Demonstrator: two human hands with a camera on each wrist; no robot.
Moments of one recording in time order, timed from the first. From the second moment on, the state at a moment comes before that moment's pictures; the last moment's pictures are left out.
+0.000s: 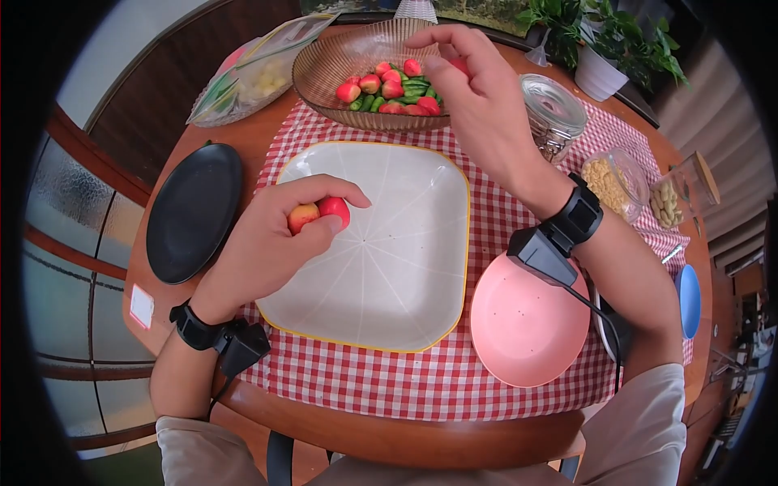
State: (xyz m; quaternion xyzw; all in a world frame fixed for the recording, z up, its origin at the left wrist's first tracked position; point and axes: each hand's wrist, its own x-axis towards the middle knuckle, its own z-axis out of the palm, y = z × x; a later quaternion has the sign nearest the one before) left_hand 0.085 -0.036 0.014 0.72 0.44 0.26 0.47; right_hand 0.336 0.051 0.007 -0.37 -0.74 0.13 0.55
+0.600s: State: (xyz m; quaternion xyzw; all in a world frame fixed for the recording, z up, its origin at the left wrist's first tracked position) left_hand 0.077 -0.034 0.001 0.78 0.39 0.24 0.43; right_hand 0.344 0.061 0.004 -0.30 -0.80 0.01 0.53
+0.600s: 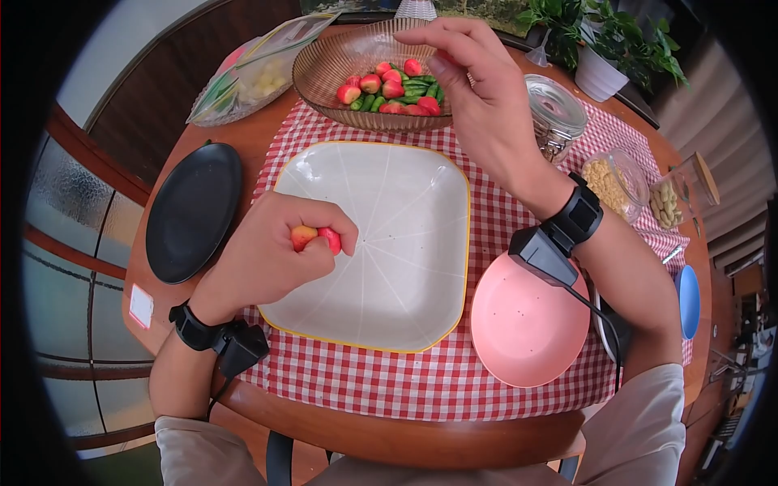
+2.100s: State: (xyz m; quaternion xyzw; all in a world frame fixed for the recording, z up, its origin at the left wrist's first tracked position) left_hand 0.078 -0.030 0.000 0.64 0.37 0.29 0.60; right_hand 0.328 0.040 0.001 -0.21 -0.88 0.07 0.43
